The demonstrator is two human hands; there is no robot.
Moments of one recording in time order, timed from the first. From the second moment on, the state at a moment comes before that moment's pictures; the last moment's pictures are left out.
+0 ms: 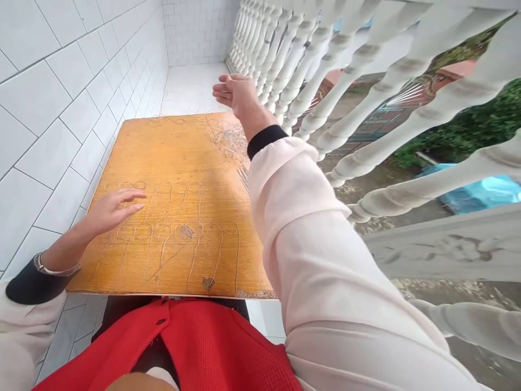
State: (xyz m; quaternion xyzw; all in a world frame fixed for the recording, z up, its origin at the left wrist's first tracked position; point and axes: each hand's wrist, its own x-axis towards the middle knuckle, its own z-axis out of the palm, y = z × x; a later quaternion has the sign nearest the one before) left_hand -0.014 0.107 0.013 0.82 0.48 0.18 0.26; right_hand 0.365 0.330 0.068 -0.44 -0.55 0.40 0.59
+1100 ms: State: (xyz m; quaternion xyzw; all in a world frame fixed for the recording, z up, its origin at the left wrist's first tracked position) left_hand 0.100 0.326 0.043 0.68 0.50 0.46 0.28; right_hand 0.339 0.283 -0.014 -0.51 -0.67 0.30 0.44
